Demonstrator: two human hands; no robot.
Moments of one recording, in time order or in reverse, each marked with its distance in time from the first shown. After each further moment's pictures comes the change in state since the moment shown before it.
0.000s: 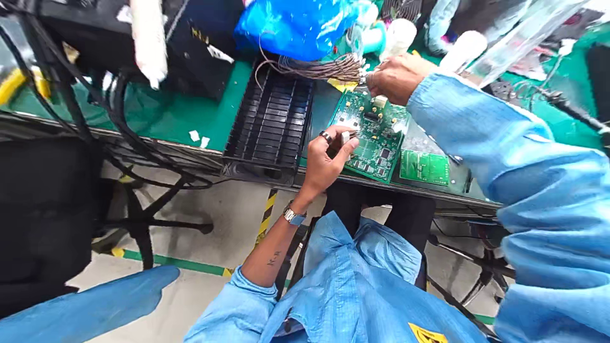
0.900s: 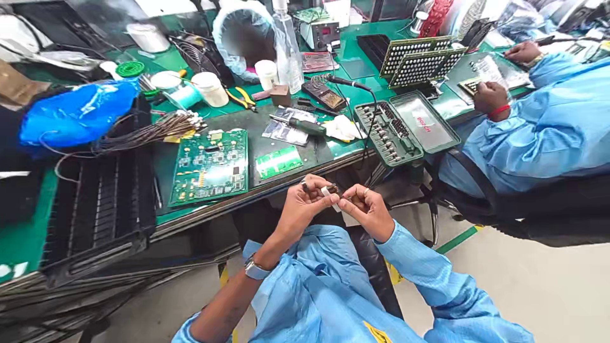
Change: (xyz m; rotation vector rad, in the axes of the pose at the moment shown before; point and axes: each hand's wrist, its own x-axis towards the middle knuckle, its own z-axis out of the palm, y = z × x) left_hand -0.092 0.103 0.193 -0.567 -0.639 -0.337; right_hand -0.376 -0.172 0.170 1.273 1.074 0.611
